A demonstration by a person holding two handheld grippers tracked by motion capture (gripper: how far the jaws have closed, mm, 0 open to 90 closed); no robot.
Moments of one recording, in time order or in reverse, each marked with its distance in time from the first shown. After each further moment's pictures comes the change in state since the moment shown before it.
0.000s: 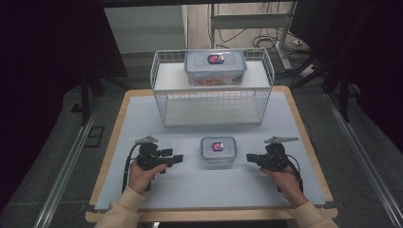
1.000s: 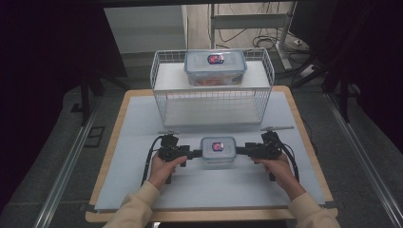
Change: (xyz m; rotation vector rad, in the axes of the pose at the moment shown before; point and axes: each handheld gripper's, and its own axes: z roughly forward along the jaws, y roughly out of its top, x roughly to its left) left arm -0.015 0.026 0.064 0.061 -0.078 -0.107; right arm -0.008 0.032 0.020 -0.026 0.148 0.102
